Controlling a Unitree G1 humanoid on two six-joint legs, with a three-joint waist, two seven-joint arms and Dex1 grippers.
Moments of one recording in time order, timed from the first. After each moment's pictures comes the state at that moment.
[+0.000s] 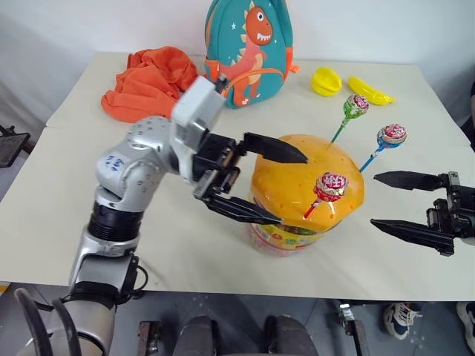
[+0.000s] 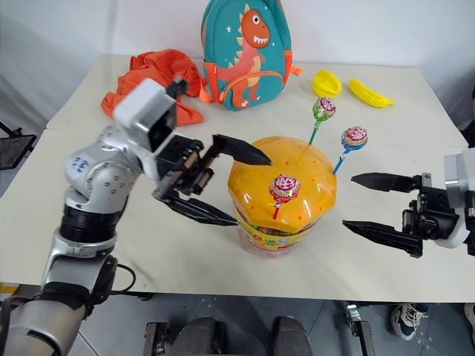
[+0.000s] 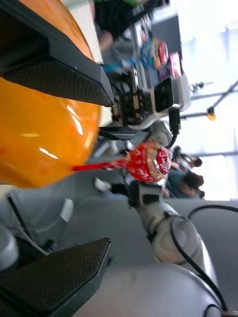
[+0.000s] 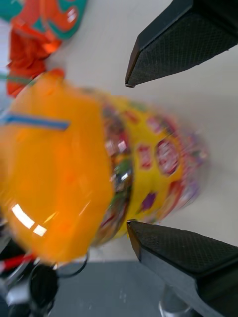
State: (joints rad) left arm -0.94 0.41 -0.14 -0.12 -0.78 0.61 -1.32; right arm -0.01 -0.99 -0.63 -0.36 0.93 0.55 1.29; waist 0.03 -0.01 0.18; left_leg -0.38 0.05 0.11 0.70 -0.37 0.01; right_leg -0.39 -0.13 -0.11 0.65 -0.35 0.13
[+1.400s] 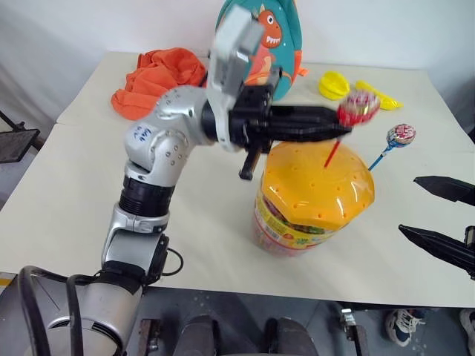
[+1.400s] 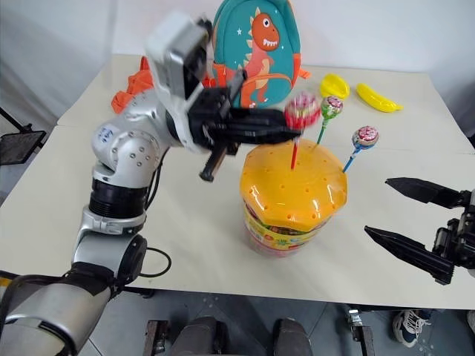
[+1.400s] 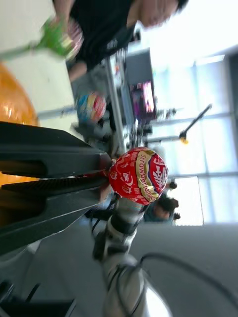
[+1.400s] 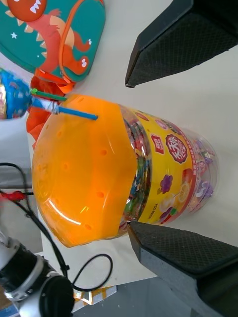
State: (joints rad) left arm -1.20 0.28 -0.03 0.09 -0.71 0.60 -1.15; right arm 0.25 -0.91 -0.93 -0.55 1.05 0.59 1.12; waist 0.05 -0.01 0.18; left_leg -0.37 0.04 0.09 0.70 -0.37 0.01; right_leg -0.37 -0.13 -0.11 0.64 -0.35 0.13
